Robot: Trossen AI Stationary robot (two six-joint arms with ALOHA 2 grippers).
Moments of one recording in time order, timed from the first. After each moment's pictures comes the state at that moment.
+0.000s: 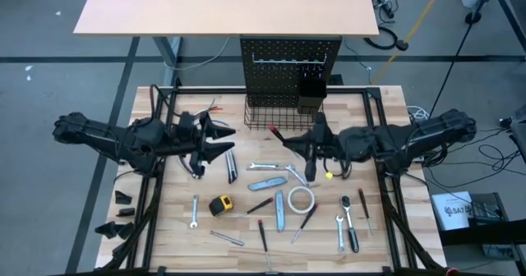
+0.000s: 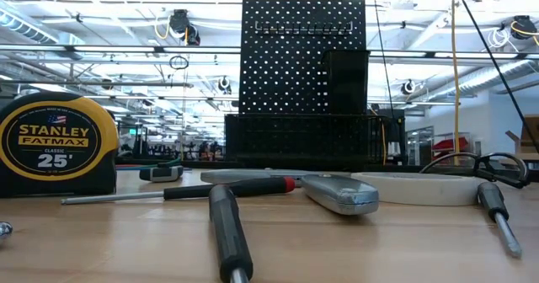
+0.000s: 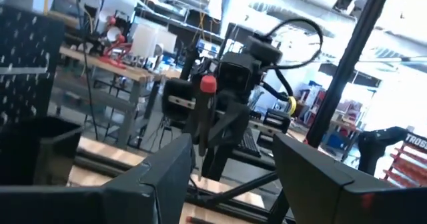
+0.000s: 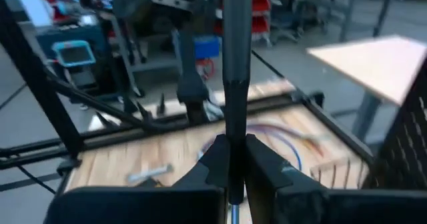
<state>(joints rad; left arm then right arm) -0.21 0.96 0.89 0.26 -0.24 -0.27 0.25 1.27 1.25 -0.18 0.44 0.22</state>
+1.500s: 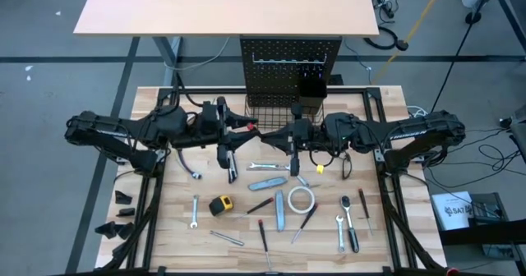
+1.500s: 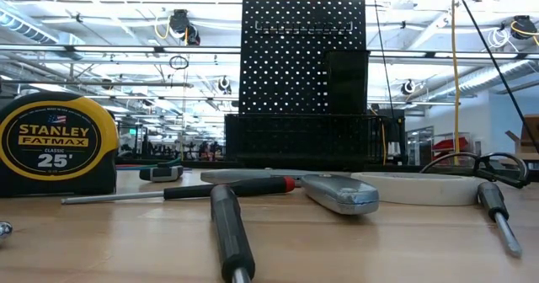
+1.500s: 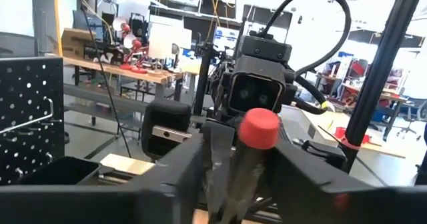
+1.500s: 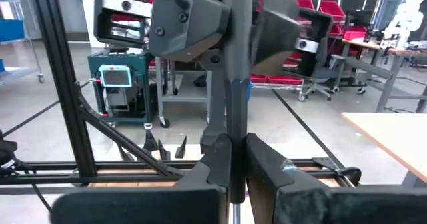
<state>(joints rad) -0.14 1.22 1.25 0.09 -0.24 -0.13 0.14 1.42 1.32 0.09 0.18 0.01</state>
